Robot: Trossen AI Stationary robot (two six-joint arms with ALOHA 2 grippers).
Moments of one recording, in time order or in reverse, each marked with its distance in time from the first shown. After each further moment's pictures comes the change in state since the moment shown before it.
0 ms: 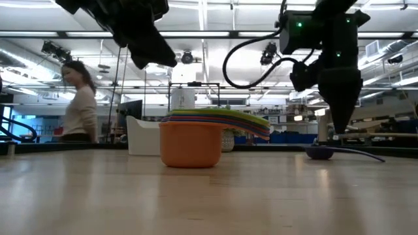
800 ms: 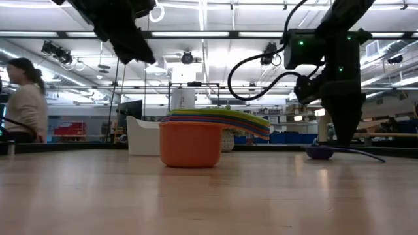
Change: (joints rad) left arm 0.000 -0.112 0.000 -0.170 0.003 -0.009; right arm -0.097 -0.028 -0.122 0.123 -0.101 -0.045
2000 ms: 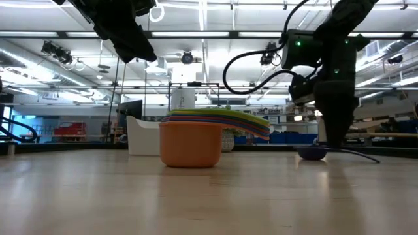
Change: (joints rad) left arm 0.000 -0.008 0.000 0.002 0.019 0.010; right arm -0.014 0.005 -0.030 0.131 -0.033 -0.045
